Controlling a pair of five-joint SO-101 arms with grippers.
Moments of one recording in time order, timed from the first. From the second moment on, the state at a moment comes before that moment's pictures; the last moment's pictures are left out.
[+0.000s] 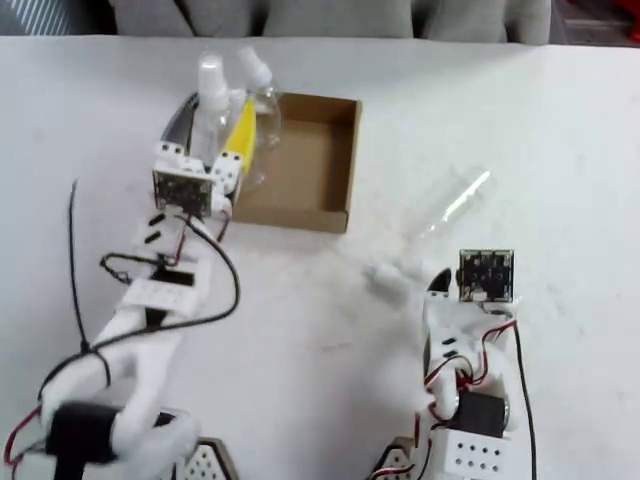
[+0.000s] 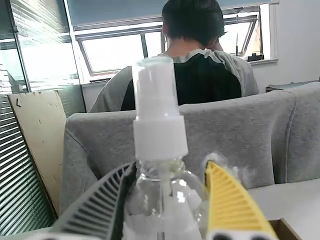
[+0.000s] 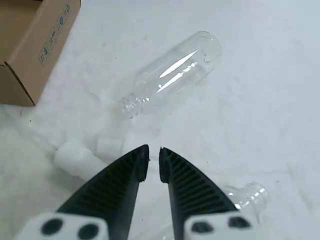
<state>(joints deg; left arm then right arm) 3.3 -16.7 64.4 -48.1 -5.8 6.2 -102.5 96.4 47.4 10.3</state>
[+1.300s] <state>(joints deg) 3.2 19.6 59.3 -72.3 -0.5 6.2 -102.5 96.4 47.4 10.3</state>
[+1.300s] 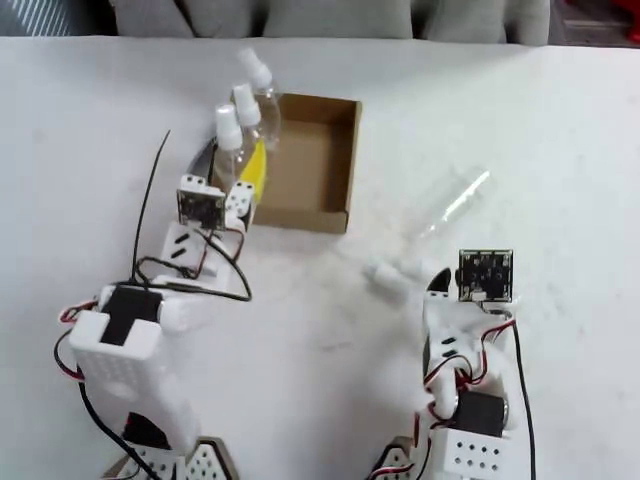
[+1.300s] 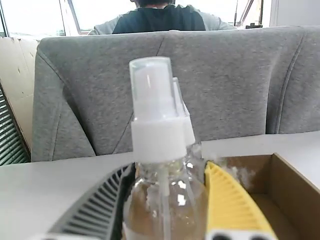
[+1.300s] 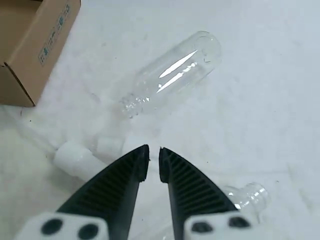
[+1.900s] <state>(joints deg) 3.2 19.6 61.0 -72.3 -0.5 6.2 -102.5 96.4 47.4 10.3</state>
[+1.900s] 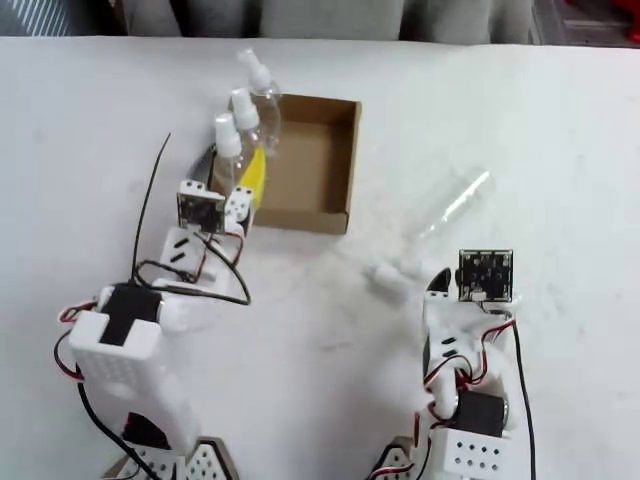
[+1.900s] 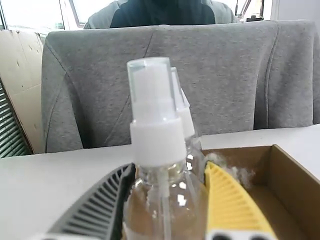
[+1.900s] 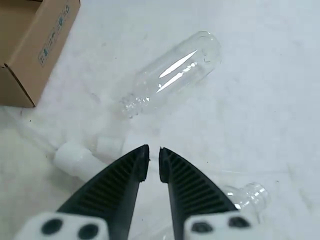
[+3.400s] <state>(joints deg) 1.3 5.5 78.4 -73.2 0.0 6.2 -102.5 96.4 47.4 10.3</state>
